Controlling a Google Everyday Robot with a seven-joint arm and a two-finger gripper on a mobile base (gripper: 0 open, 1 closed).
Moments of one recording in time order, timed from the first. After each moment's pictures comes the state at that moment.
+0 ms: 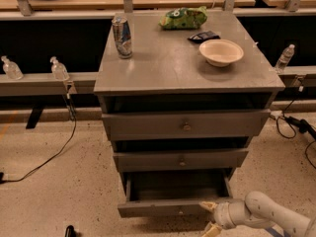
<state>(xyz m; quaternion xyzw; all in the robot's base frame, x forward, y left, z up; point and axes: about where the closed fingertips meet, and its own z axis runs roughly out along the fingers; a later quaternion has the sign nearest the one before) 0.442 -0.196 0.251 -0.53 0.73 0.32 0.28</state>
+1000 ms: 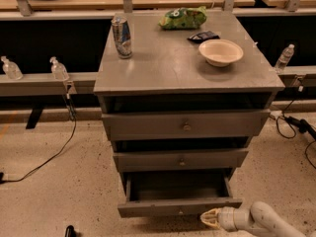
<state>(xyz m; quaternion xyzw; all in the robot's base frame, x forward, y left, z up) 0.465 -0.227 0.186 -0.56 0.69 0.26 0.37</state>
